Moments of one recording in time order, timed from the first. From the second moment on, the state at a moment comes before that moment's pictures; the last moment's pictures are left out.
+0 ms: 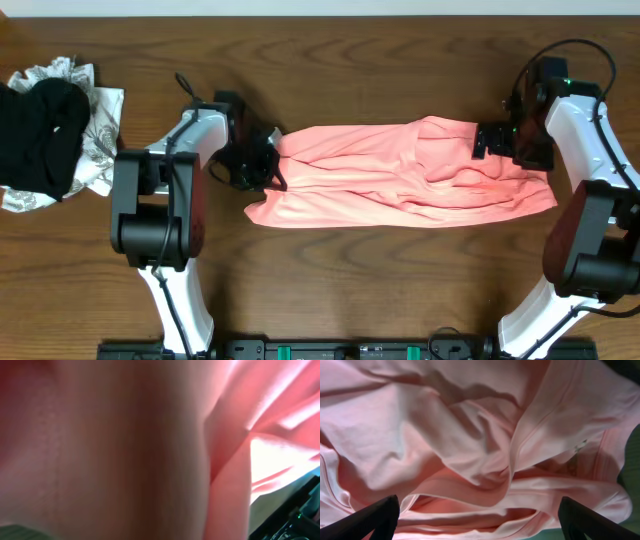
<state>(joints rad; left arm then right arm) -0.08 2.11 1.35 -0.95 0.58 0.05 -0.14 1.93 1.47 -1.06 -0.06 0.08</state>
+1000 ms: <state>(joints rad) -0.05 1.88 1.45 -1.02 0.09 0.03 -0.14 1.93 1.49 -0.99 -0.12 0.03</state>
